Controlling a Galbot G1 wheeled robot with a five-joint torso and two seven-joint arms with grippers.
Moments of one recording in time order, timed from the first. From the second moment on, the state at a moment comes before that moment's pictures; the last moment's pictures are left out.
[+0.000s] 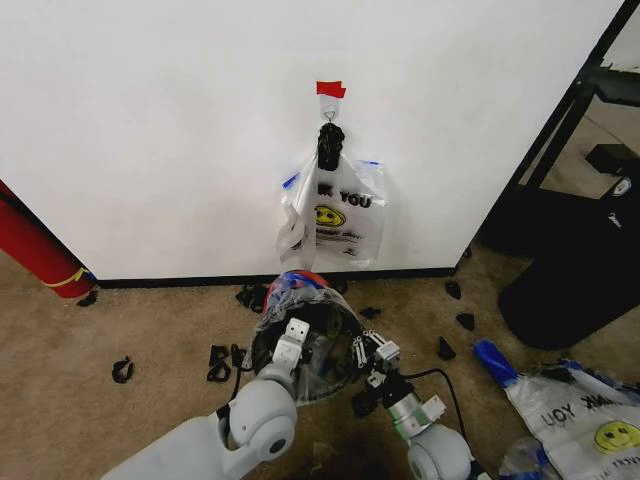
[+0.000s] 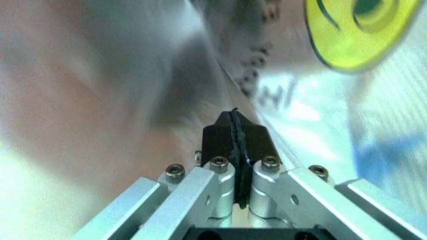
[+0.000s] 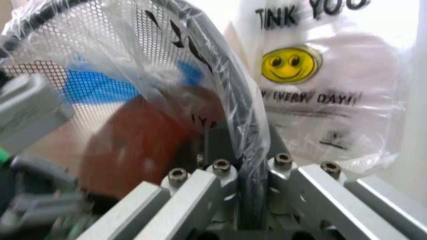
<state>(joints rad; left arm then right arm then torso) 0.93 -0.96 0.37 -2.07 -0.74 0.62 -0.84 -1.35 1.24 0.15 1.74 0.27 0.49 -0.17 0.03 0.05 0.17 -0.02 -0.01</state>
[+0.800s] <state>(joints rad) 0.86 -1.04 0.40 -1.94 -0.73 0.60 -0.82 -1.37 1.25 0.12 1.76 0.33 0.52 -0.22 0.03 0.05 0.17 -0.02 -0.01</state>
